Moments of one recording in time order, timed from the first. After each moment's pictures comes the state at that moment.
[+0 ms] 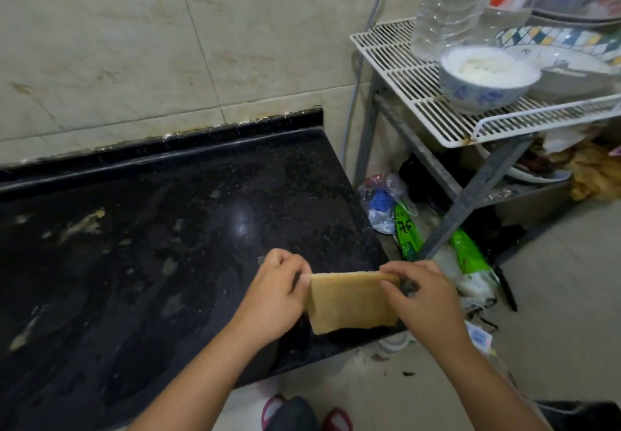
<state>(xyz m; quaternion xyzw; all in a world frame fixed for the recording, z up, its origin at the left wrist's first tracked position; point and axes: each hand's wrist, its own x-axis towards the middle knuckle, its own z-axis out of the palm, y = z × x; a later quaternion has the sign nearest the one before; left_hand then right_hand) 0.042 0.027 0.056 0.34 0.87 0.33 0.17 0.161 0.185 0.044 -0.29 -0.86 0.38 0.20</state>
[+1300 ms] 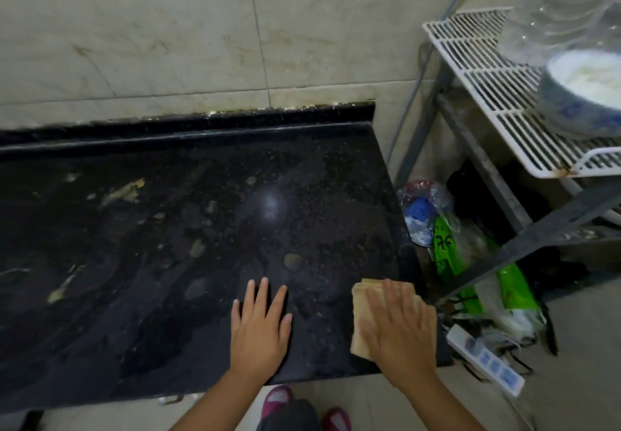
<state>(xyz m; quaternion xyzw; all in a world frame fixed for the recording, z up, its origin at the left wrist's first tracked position) 0.036 -0.020 -0.070 0.20 0.97 0.07 0.08 0.131 0.183 -0.082 -0.21 -0.97 0.10 -0.10</state>
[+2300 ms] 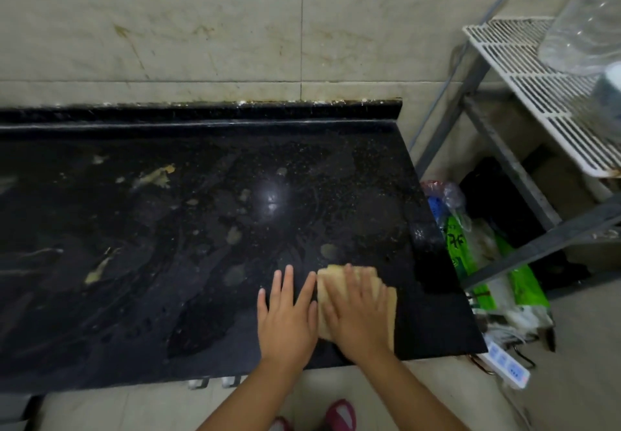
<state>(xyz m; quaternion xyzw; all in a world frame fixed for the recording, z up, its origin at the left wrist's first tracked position) 0.040 -0.041 -0.058 0.17 0.97 0.08 0.15 0.073 0.078 -0.075 -0.19 -0.97 0.08 -0.12</state>
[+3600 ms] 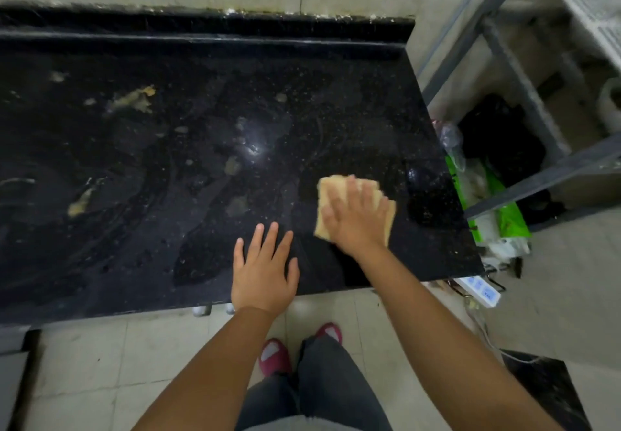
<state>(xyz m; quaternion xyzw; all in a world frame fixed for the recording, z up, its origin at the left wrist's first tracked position) 0.038 -0.107 -0.073 0.22 0.96 0.07 0.13 0.023 0.063 -0.062 -0.20 -0.96 0.09 -0.16</state>
